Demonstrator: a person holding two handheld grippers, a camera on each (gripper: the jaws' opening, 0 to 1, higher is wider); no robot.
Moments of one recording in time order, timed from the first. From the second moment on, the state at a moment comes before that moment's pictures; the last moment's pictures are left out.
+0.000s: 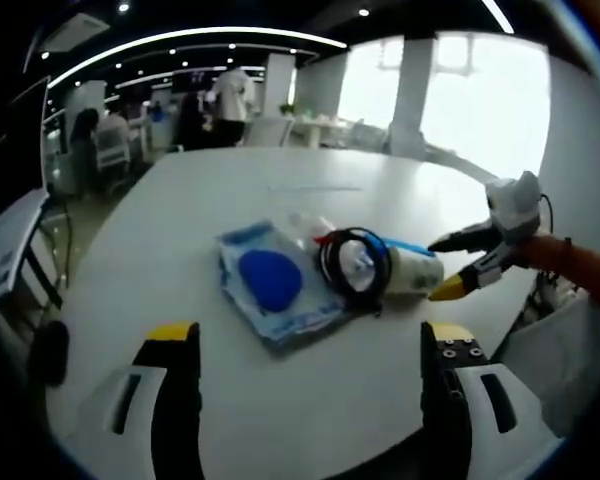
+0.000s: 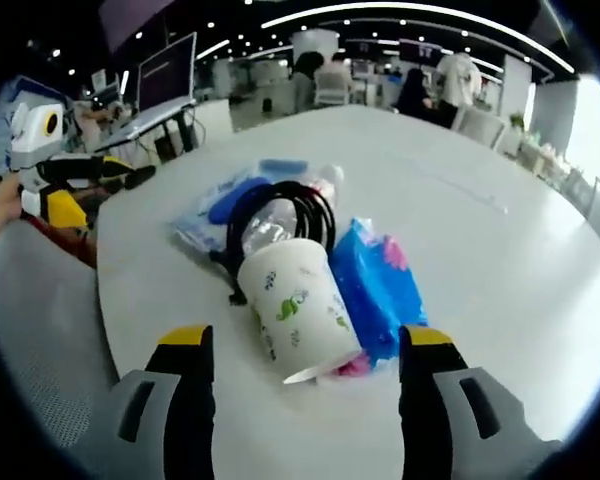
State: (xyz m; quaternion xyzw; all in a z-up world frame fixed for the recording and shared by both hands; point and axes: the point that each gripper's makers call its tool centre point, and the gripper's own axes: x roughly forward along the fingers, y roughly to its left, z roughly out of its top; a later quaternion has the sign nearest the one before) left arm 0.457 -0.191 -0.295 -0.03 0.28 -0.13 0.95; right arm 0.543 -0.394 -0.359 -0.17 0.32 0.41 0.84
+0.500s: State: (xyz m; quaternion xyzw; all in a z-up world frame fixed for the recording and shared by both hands) left arm 0.457 -0.193 -0.296 -0.02 0.28 -0.14 0.95; right arm 0.555 -0.395 -0.375 -0.22 0.32 0.40 0.83
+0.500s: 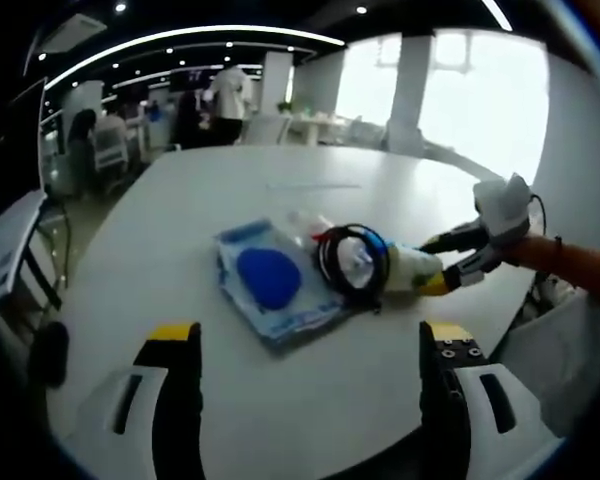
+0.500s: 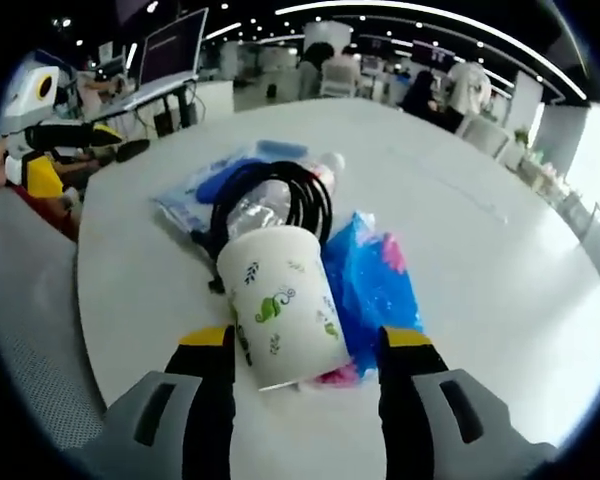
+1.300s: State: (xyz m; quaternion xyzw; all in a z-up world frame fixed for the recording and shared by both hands) left arm 0.457 -0.191 -0.295 -0.02 0.28 -0.13 0.95; right arm 0.551 -0.386 -0.356 -0.21 0.28 0.44 0.83
